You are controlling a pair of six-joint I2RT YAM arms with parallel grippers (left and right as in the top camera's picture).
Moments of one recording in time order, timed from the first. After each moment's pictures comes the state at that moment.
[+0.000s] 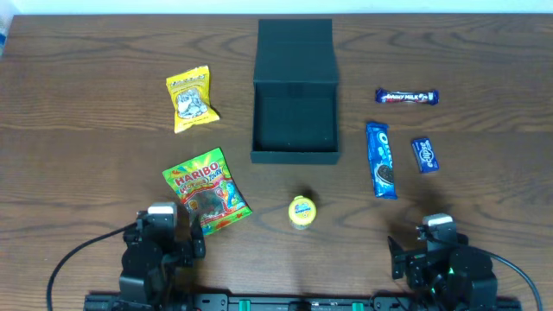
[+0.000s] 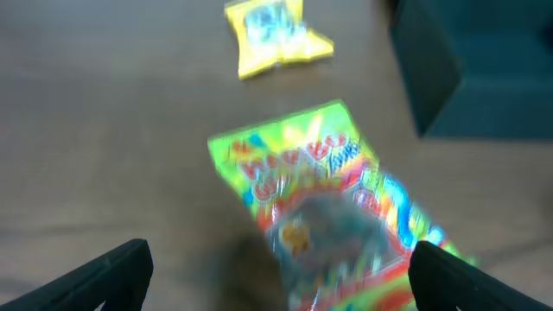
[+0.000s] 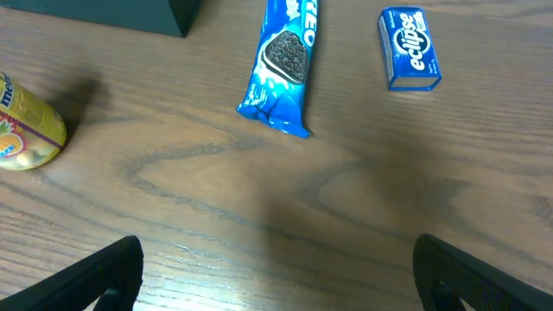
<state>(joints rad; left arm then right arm) -0.17 0.01 0.35 -0.88 -0.14 -0.09 0.18 0.01 0.36 -1.07 -0.03 0.00</state>
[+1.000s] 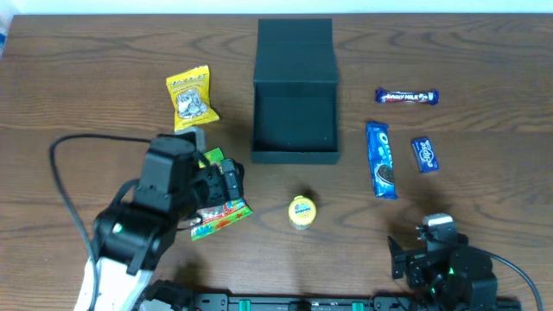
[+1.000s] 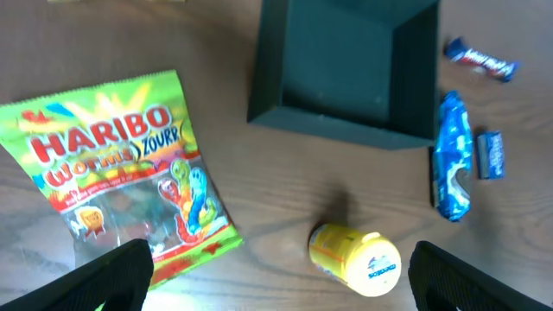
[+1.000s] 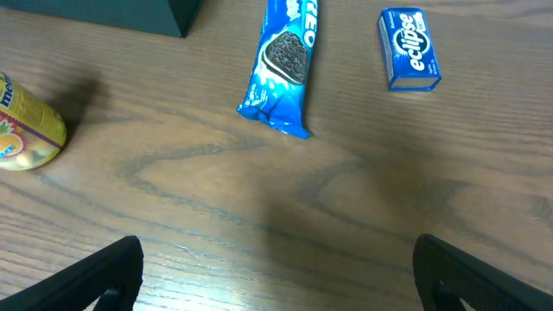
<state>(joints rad) -0.33 0.94 0.97 -0.94 0.13 -0.57 0.18 0.01 0.36 -1.07 -0.03 0.00</state>
